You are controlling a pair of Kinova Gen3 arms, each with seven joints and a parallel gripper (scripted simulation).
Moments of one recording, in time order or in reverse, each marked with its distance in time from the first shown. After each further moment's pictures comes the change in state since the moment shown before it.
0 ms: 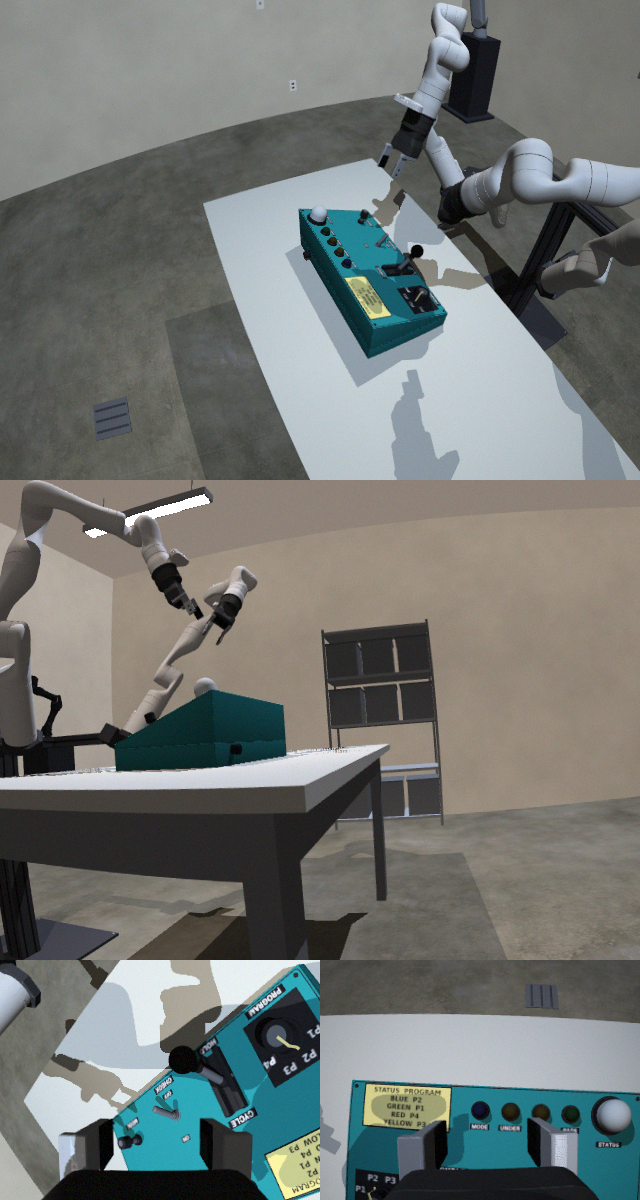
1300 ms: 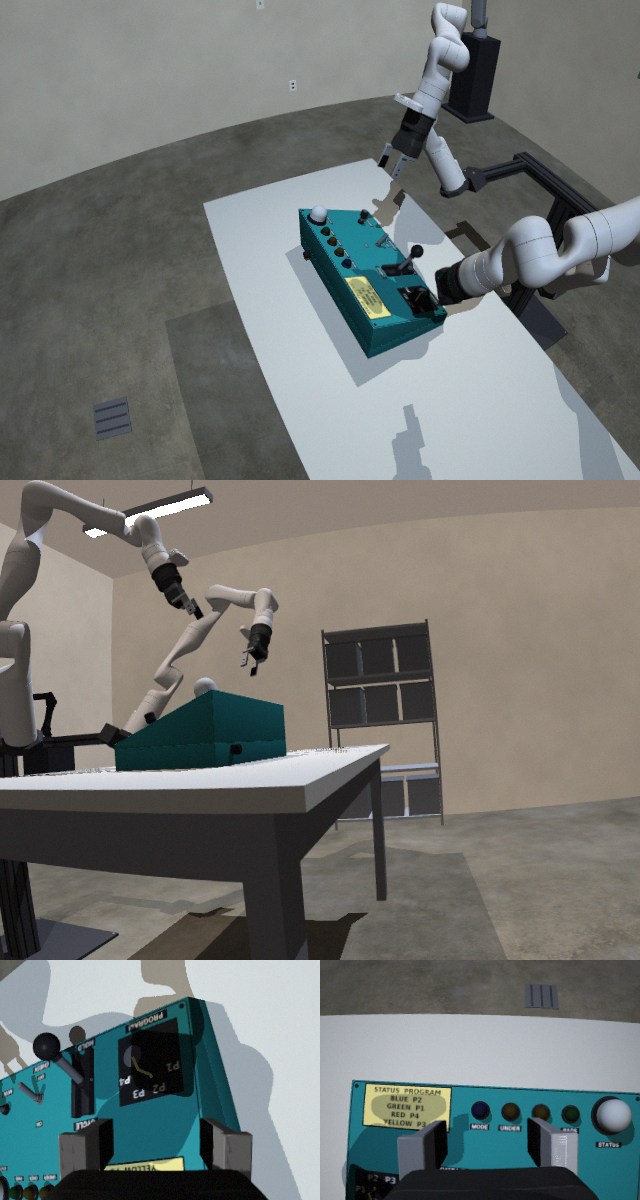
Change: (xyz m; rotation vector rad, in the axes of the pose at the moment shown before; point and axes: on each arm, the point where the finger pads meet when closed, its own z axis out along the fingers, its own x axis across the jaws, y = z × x) left arm 0.169 -0.033 -0.010 0.009 0.158 -0.371; right arm 0.000 0.000 0.000 0.000 0.000 0.000
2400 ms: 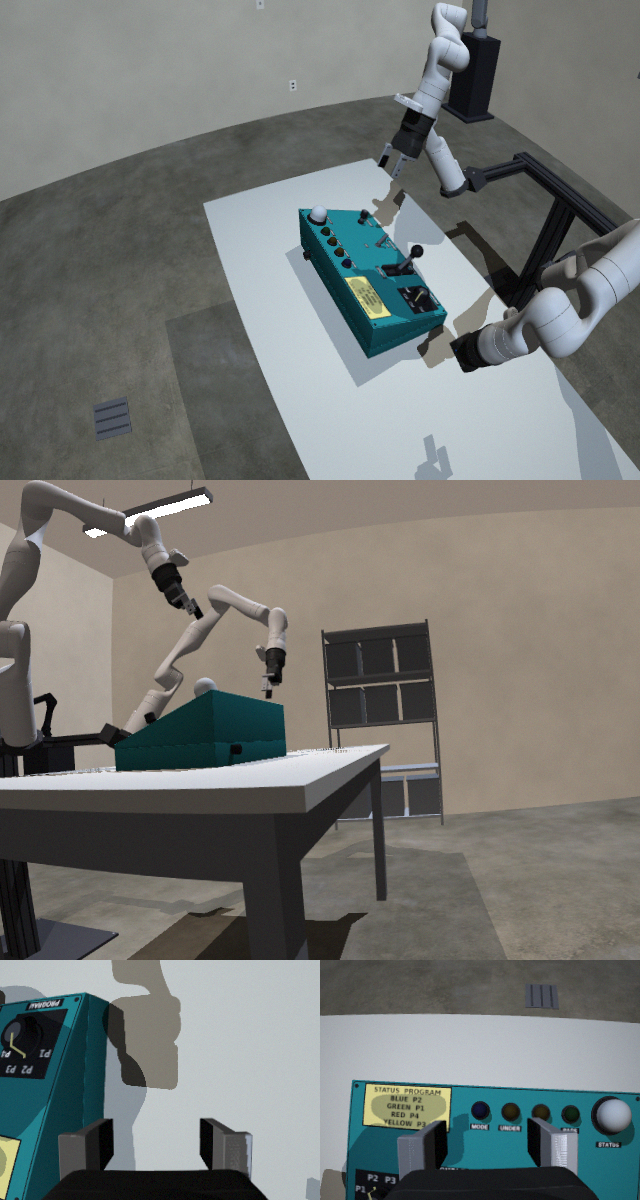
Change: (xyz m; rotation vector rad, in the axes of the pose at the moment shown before) left arm 0.145 -0.024 -0.007 0.008 0.134 -0.315; right arm 0.000 0.000 0.000 0.000 0.000 0.000
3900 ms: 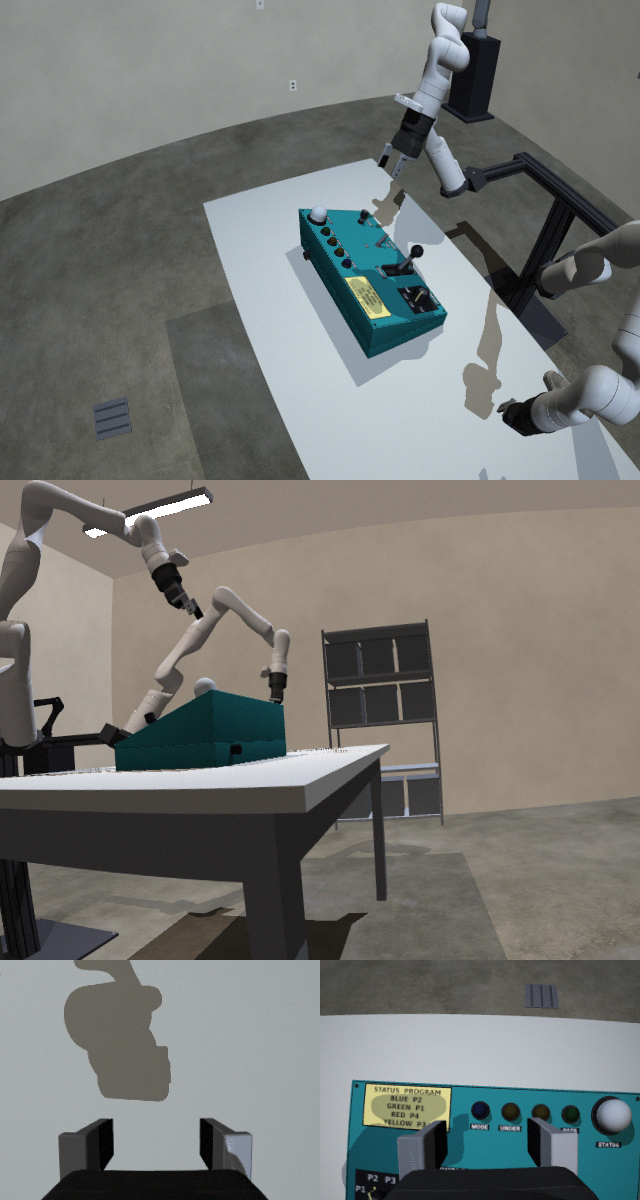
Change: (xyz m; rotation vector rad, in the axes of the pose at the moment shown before) left arm 0.192 -0.042 -0.013 0.010 0.181 -0.423; right arm 0.000 0.000 0.000 0.000 0.000 0.000
